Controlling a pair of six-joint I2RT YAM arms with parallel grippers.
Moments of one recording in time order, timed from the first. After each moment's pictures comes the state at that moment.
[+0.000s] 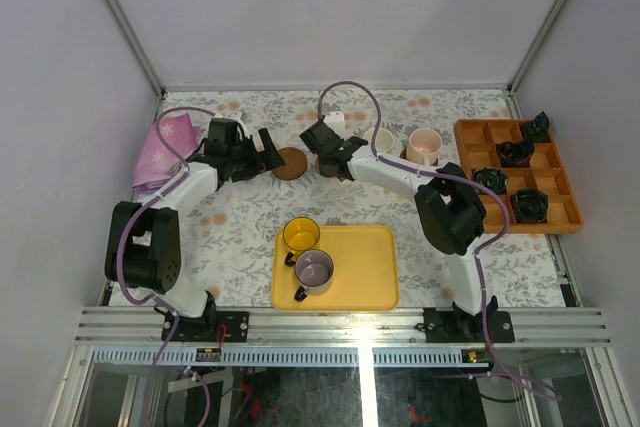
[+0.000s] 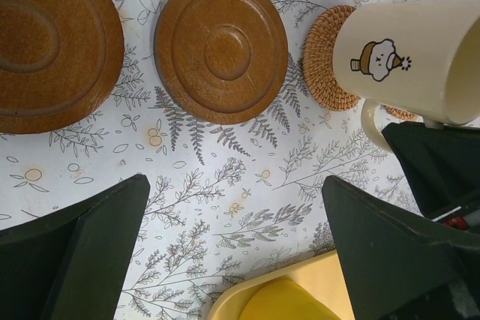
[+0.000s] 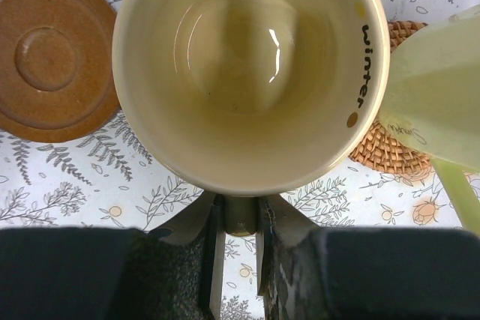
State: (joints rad) left arm -0.15 1.57 0.98 -0.17 0.29 -0.49; right arm 0.78 2.07 1.64 -0.52 0.48 0.53
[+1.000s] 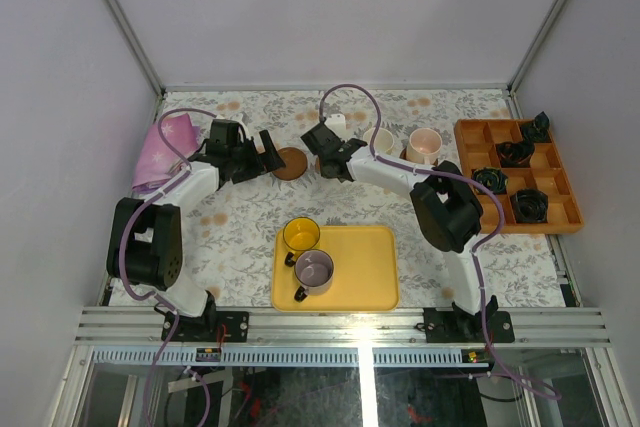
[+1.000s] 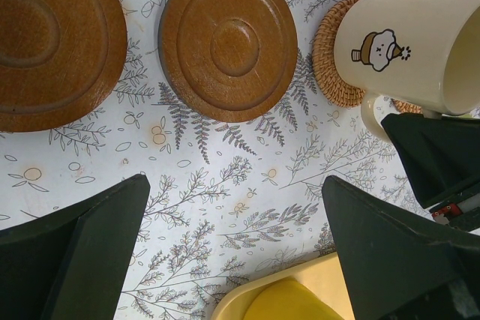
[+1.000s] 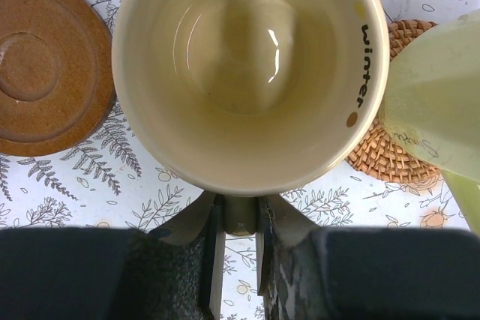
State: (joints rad) left arm -0.15 1.59 0.98 -0.18 0.29 -0.49; right arm 0.77 2.11 1.62 -0.49 0.48 0.53
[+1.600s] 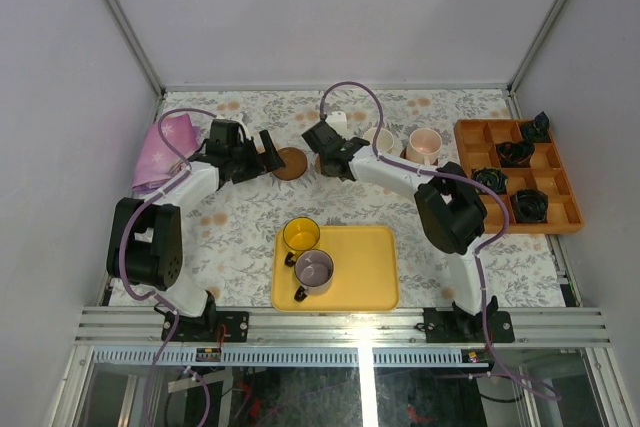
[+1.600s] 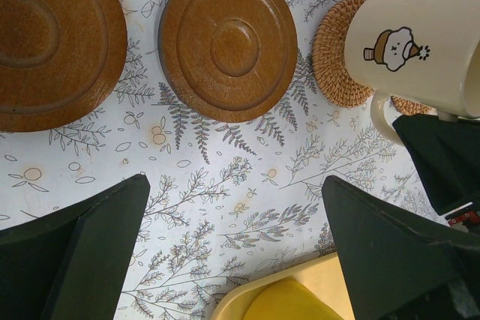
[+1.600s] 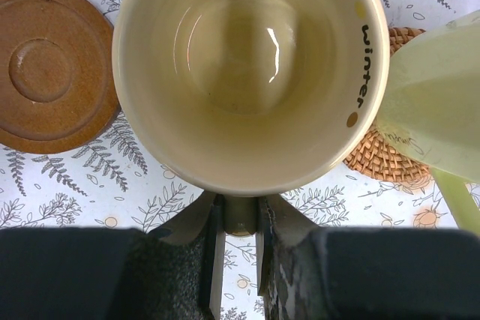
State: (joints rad) left arm -0.15 1.59 0.98 -0.18 0.29 -0.49; right arm 0.77 2.08 1.62 -0.48 0.48 0.53
